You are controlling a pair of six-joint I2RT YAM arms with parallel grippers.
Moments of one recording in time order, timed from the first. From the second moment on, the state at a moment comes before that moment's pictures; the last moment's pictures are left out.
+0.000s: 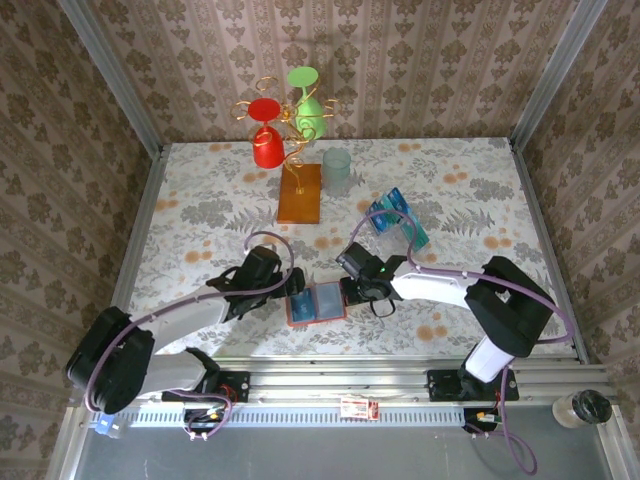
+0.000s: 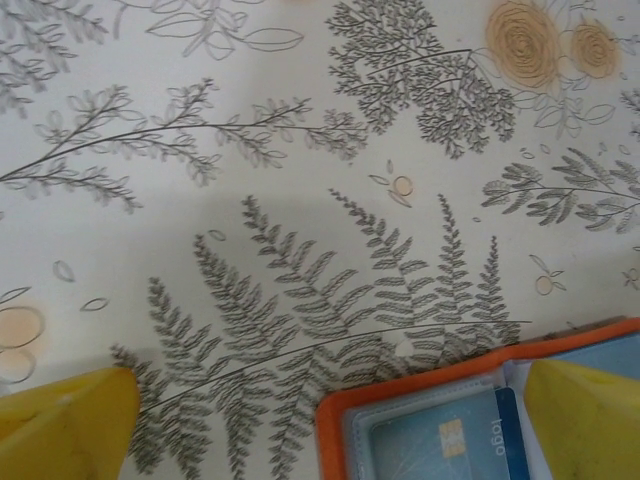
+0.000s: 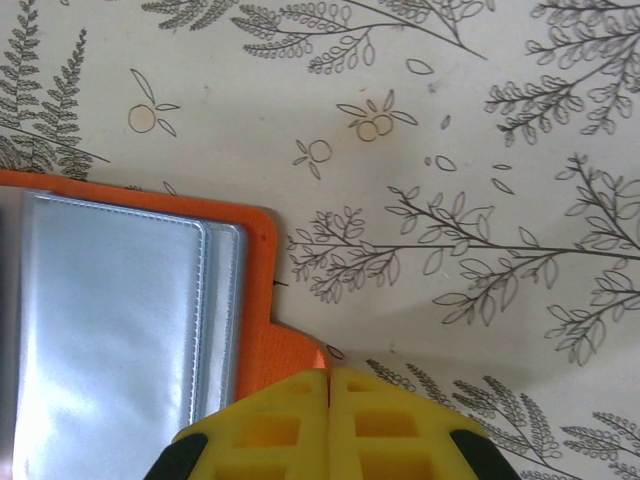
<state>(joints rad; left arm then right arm) -0.70 1.23 0.49 -0.15 -0.08 -0.69 0.81 1.63 0.86 -0.36 0.05 0.60</state>
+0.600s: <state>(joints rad) -0.78 1.30 0.48 0.02 -0.03 -0.73 0.81 1.60 0.77 -0.27 0.04 0.67</state>
